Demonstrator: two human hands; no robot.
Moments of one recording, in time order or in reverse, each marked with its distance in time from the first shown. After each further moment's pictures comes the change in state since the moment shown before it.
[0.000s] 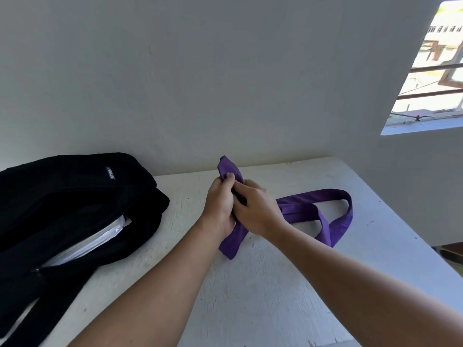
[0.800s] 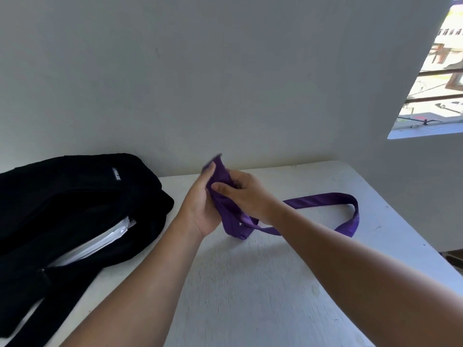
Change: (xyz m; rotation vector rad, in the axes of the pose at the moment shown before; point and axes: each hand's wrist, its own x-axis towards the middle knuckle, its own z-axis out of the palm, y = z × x) left_hand 0.001 0.039 -0.040 -0.164 -0.174 -0.096; right_hand 0.037 -0.027 -0.005 0.483 -0.250 0.099
